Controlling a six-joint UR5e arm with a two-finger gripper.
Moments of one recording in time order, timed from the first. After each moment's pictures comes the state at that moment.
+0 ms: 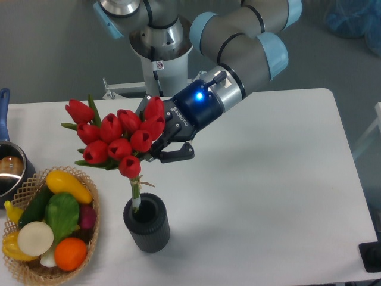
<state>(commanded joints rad) 2.60 -1.79 -1.65 -1.01 0.16 1.18</state>
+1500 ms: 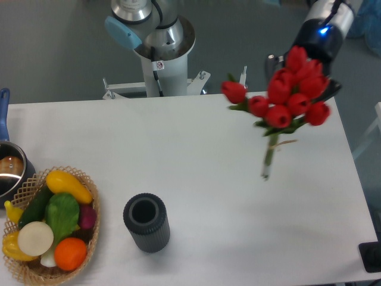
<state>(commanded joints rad) 3.07 -1.71 -1.66 -1.01 0.35 1.24</state>
